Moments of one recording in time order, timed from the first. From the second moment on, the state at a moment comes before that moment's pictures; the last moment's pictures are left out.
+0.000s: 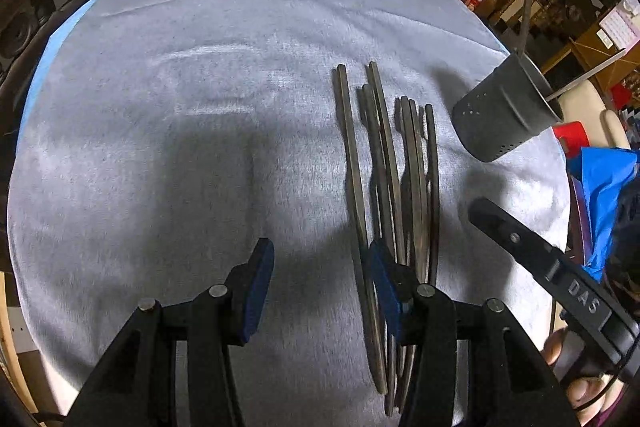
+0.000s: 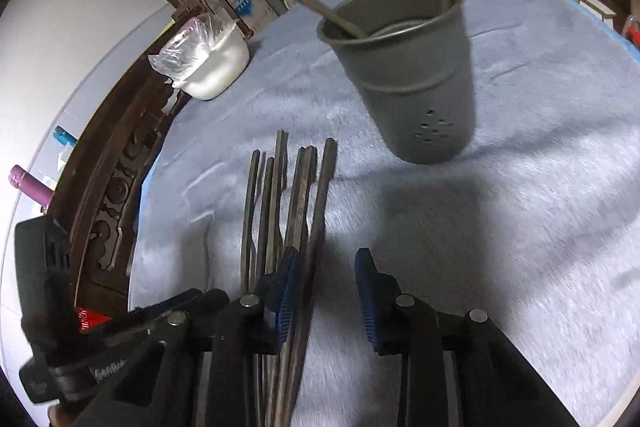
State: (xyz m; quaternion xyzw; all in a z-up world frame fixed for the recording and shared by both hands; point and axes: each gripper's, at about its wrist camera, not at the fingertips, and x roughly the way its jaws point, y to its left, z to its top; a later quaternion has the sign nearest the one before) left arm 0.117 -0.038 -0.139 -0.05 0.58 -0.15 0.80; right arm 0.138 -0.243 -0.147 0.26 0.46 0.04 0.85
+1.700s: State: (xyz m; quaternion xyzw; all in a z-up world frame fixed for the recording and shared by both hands) left arm 0.187 -0.030 -0.149 -0.12 0.64 -0.12 0.75; right arm 0.165 -0.279 -0.165 0.30 0.55 -0.01 0.78
